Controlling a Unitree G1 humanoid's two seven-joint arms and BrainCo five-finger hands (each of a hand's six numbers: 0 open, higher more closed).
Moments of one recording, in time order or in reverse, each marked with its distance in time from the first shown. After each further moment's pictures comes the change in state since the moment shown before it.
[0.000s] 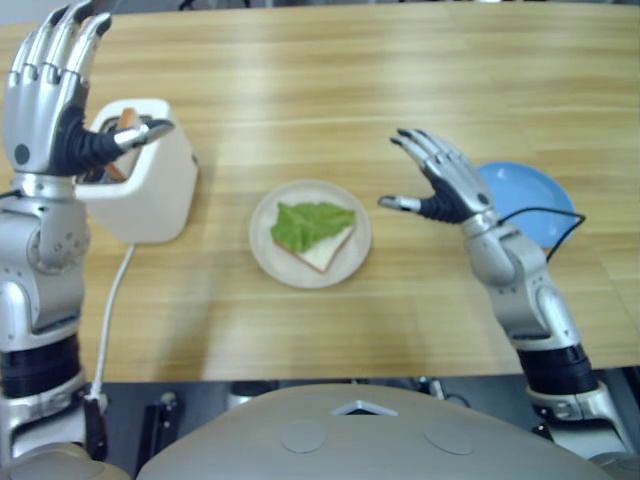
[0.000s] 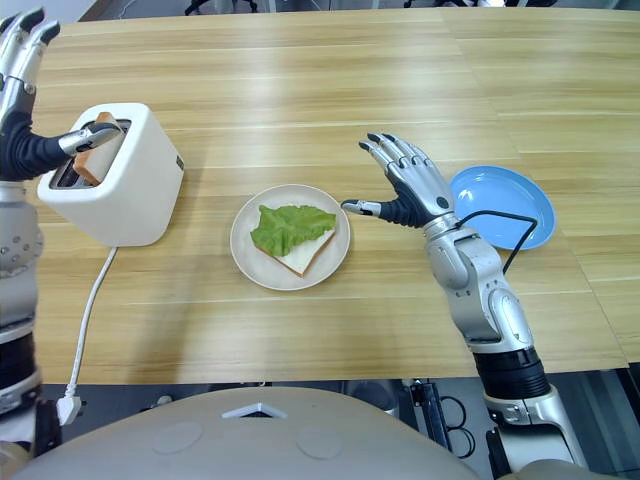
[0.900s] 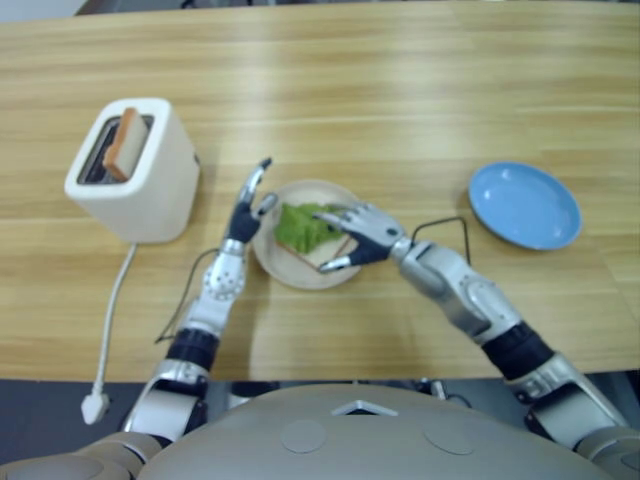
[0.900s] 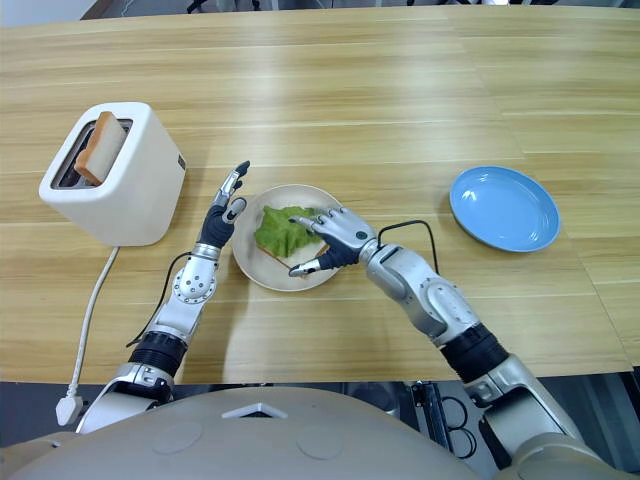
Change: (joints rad) left arm -0.066 -0.534 -0.485 0.741 -0.552 -0.543 0.136; right arm -0.124 -0.076 0.333 0.091 -0.107 -0.063 0.124
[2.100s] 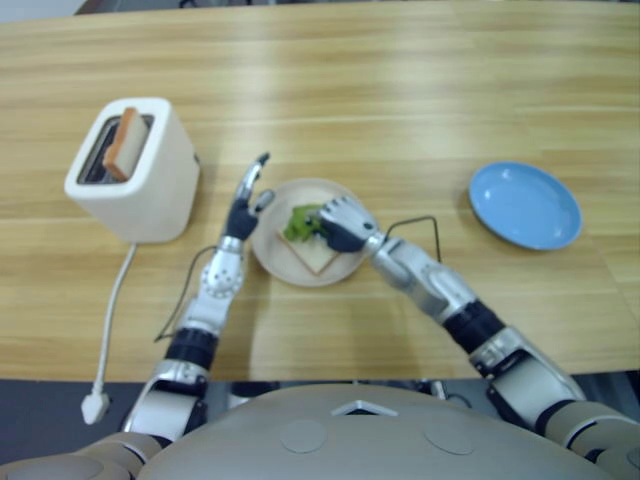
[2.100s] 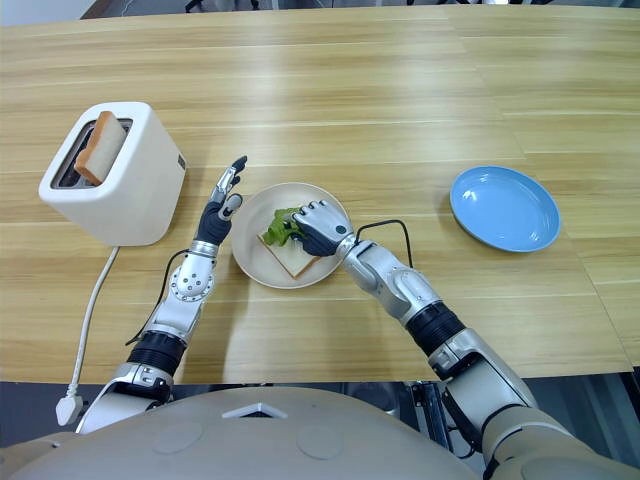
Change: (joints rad) left arm 0.003 -0.003 0.011 -0.031 -0.020 0.007 -0.016; right arm -0.166 0.192 0.164 0.441 -0.029 -0.103 -0.343
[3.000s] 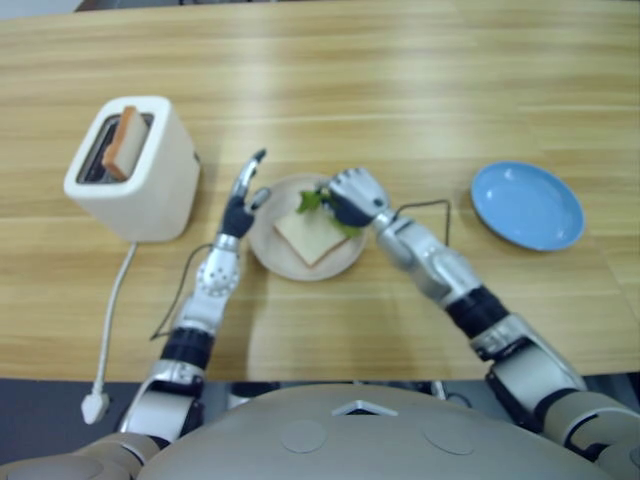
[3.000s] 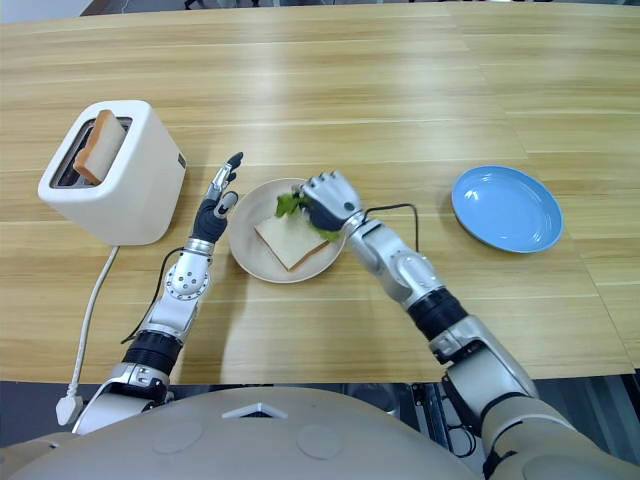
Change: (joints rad) left arm 0.000 0.015 0.004 -0.035 -0.011 0.007 -0.008; right arm -0.070 0.028 0.008 0.111 -0.061 0.069 -0.078
